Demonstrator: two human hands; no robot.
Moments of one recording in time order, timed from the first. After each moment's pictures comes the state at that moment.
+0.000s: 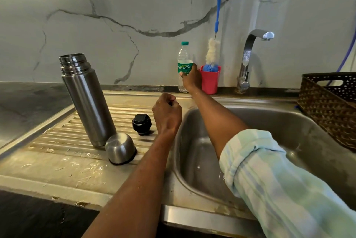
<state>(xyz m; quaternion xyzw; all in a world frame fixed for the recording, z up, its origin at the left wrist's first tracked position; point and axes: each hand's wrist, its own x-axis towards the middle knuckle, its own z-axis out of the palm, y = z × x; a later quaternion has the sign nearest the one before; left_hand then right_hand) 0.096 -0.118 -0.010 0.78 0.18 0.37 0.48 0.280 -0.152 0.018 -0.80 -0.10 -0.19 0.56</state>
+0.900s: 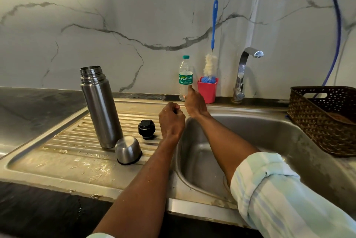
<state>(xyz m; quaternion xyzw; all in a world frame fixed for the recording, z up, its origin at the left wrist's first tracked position) 0.095 -0.122 -0.013 0.79 0.14 0.37 0.47 0.210 -0.177 -0.002 -0.90 -0.19 -0.23 0.31</state>
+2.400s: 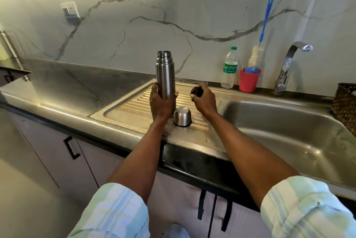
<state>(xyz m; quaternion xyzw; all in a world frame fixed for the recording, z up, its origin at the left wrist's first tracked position) -0.037 0.026 -0.010 0.73 0.18 0.45 0.48 0.035 -0.107 0.007 -0.82 -0.22 -0.11 0.52</state>
